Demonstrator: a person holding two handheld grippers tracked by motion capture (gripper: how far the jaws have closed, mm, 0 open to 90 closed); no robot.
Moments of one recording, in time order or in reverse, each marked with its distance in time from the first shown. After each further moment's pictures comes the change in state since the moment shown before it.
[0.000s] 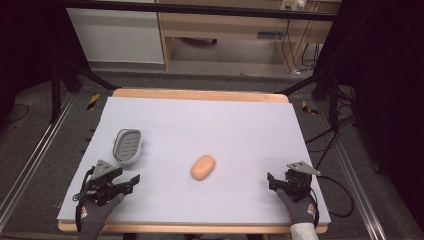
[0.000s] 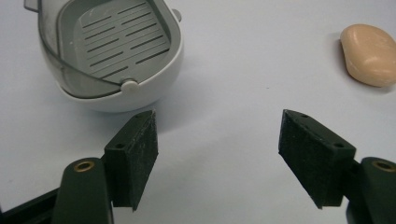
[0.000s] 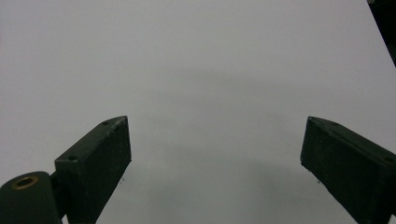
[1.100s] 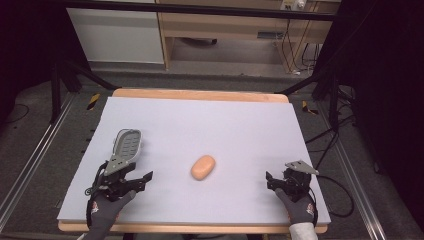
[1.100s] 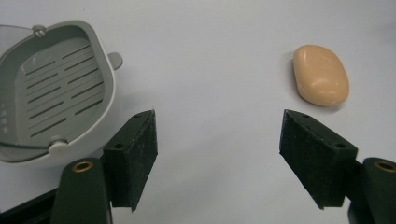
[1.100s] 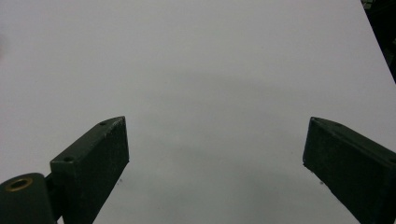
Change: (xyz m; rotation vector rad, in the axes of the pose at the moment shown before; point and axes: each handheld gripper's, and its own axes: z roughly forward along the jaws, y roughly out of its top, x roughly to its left) left arm -0.030 0.026 0.006 -0.026 -0.071 0.057; right arm 0.006 0.006 -0.003 -0.007 -0.008 -0.015
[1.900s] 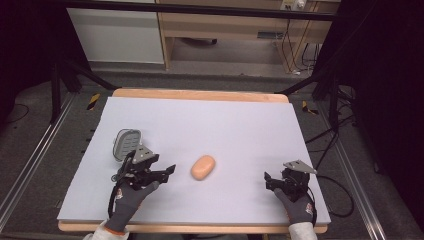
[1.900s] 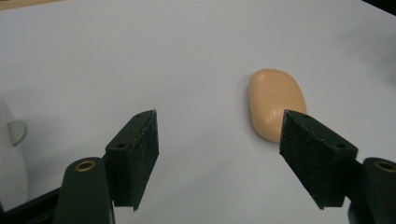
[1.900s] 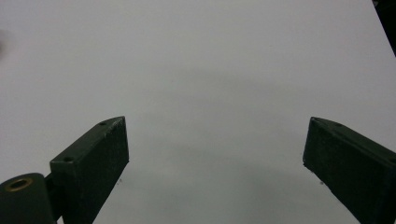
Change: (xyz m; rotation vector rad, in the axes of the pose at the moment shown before) left arm -0.041 0.037 0.039 0.016 -0.075 0.064; right arm 0.003 0.001 0.002 0.011 0.012 -0.006
